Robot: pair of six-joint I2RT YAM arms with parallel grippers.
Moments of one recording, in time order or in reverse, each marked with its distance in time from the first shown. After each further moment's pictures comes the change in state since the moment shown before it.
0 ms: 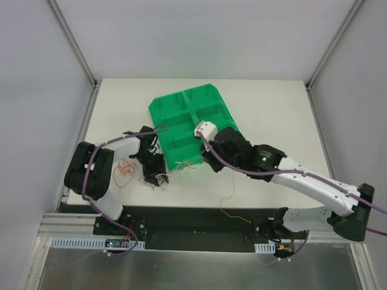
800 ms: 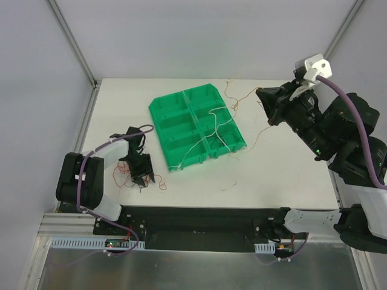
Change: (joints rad) left arm 0.144 -0.110 -0.072 -0.046 -0.093 0.015; right arm -0.074 -0.161 0.769 -0.166 0.391 -0.101
